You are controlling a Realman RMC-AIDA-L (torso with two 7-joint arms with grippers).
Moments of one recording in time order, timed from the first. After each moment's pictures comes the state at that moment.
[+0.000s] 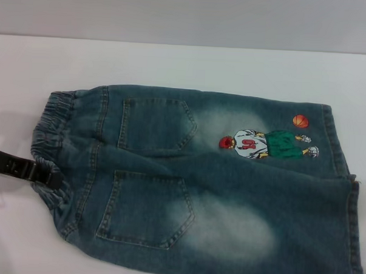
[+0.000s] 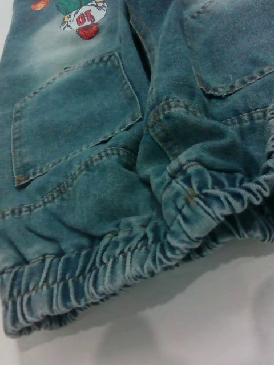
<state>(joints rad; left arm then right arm) -0.59 -1.93 0.76 0.79 2.47 1.65 -2.28 0.52 1.98 -0.58 -0.84 -2.77 -1.98 1.87</state>
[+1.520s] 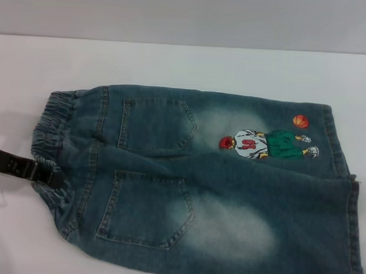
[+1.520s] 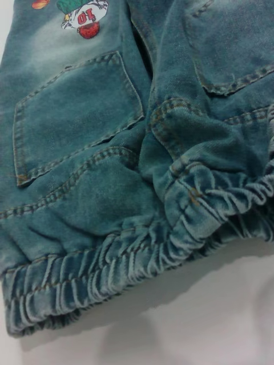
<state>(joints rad) -0.59 -1.93 0.76 0.79 2.47 1.64 -2.28 0.55 1.99 -0.61 -0.84 -2.80 -1.98 1.88</state>
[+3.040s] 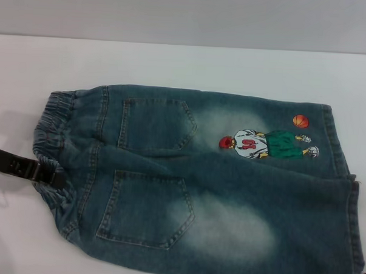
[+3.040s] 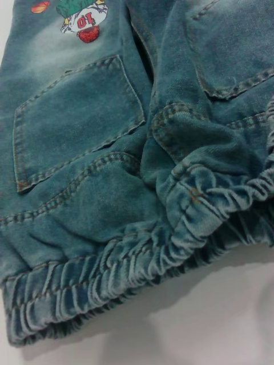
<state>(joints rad) -0.59 -1.94 0.76 0.79 2.47 1.64 -2.27 0.58 2.01 -0.64 -0.84 -2.81 -1.94 1.89</state>
